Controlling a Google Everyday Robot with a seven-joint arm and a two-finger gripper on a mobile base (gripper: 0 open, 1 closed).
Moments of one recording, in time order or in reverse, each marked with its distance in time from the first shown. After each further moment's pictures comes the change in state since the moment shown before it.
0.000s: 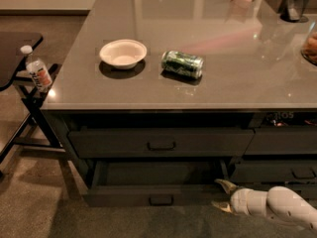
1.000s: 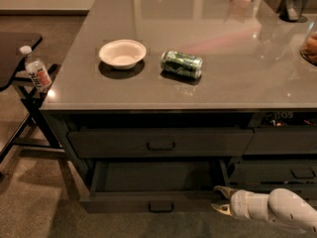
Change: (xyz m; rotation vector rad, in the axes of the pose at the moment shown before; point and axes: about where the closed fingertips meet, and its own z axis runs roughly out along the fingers) arm -0.016 0.011 -0.007 -0.024 -0.031 0.000
